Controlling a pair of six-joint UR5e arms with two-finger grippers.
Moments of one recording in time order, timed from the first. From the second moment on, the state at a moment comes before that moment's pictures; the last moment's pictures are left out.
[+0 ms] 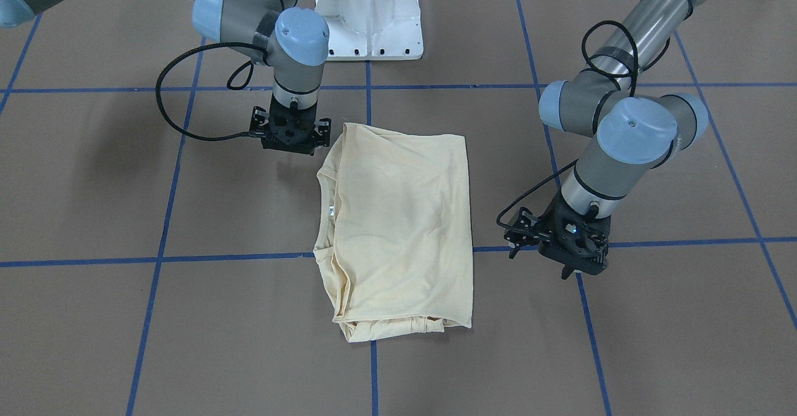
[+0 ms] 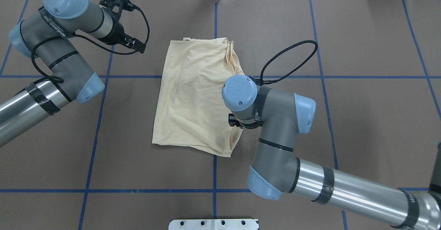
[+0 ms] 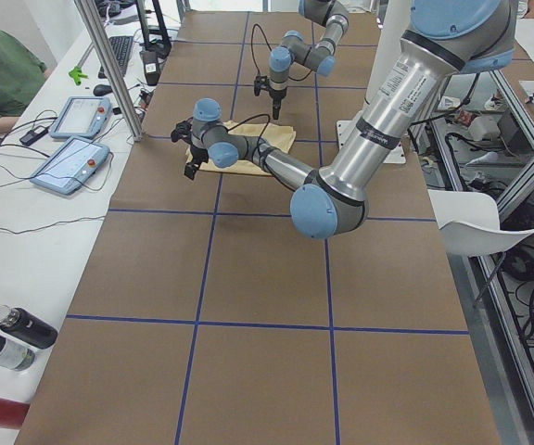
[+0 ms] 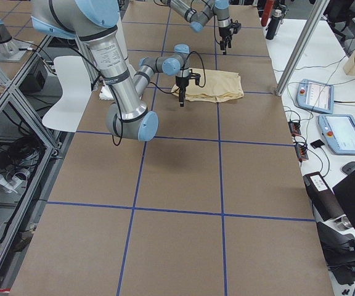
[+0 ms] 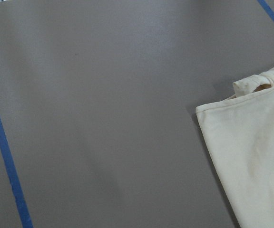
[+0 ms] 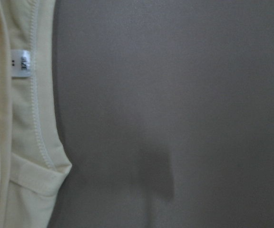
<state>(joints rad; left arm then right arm) -0.89 -2.16 -1.38 -2.08 -2.00 -0.60 0.44 -0.98 1.76 -1.82 1.74 1.26</state>
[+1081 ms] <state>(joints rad) -0.53 -1.89 -1.80 -2.08 -1.82 -1.19 0.44 -1.11 1.87 -1.39 1.69 1.65</state>
